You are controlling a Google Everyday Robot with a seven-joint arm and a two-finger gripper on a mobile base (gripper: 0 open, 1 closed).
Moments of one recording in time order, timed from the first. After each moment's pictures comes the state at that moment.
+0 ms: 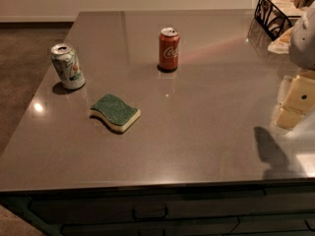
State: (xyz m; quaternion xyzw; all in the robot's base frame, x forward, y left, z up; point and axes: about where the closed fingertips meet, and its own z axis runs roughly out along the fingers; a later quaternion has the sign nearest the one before) arm 0.438 -0.217 0.976 -0.60 0.78 -0.03 0.16
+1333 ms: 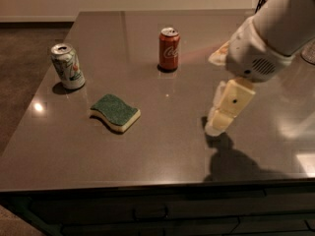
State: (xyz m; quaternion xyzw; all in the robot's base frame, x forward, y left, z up) arm 0.457 -0.112 0.946 -0.63 0.74 0.08 0.21
